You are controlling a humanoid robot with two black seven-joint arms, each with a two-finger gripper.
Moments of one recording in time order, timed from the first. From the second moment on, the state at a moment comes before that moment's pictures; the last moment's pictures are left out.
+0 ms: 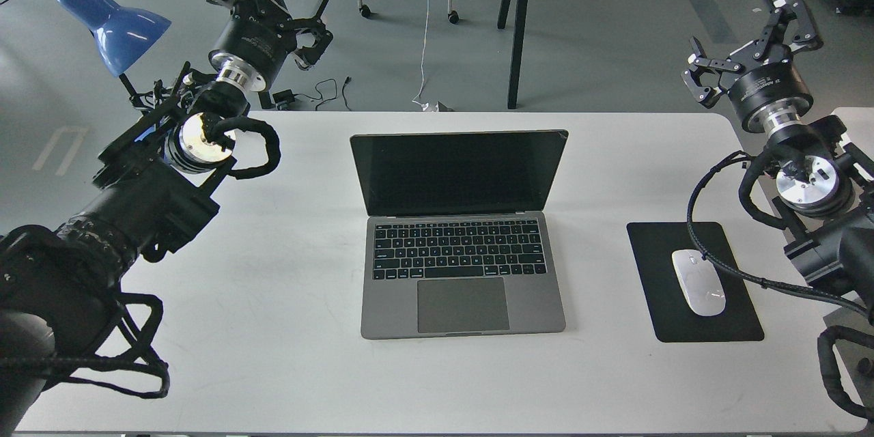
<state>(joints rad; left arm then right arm) -0.99 0.12 -0.77 -0.43 -0.15 -0.49 -0.28 0.79 -0.33 0.98 0.52 -0.02 0.44 0.22</state>
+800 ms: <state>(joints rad) -0.99 0.12 -0.77 -0.43 -0.15 -0.49 -0.28 1.02 -0.27 0.43 0.52 -0.07 0.43 0.23</state>
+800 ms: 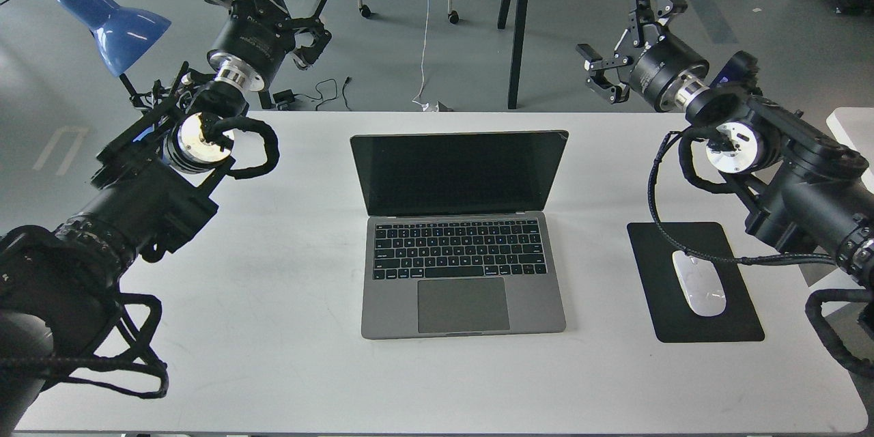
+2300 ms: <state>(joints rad) -0.98 0.12 -0.77 -0.43 -0.15 -0.49 -0.28 0.79 -0.33 0.17 0.90 -0.37 0.42 0.23</state>
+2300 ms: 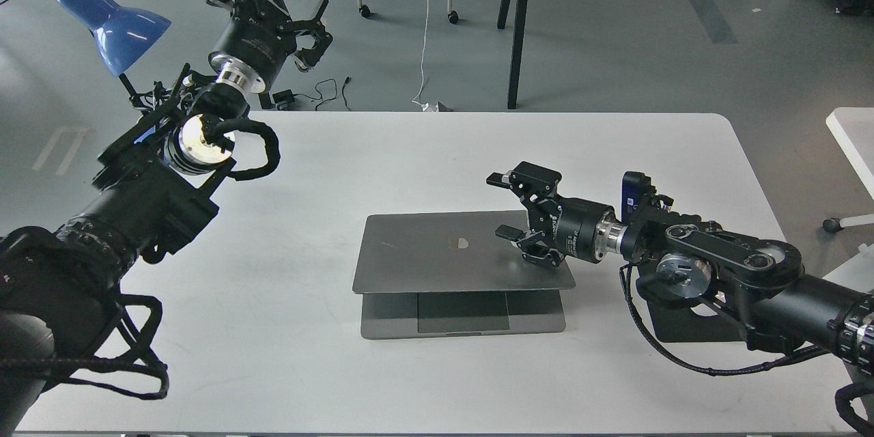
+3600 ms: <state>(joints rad) -0.98 0.12 -0.77 -0.43 -0.15 -0.49 -0.28 0.72 -0.37 0.41 0.96 -0.45 0.33 0.24</state>
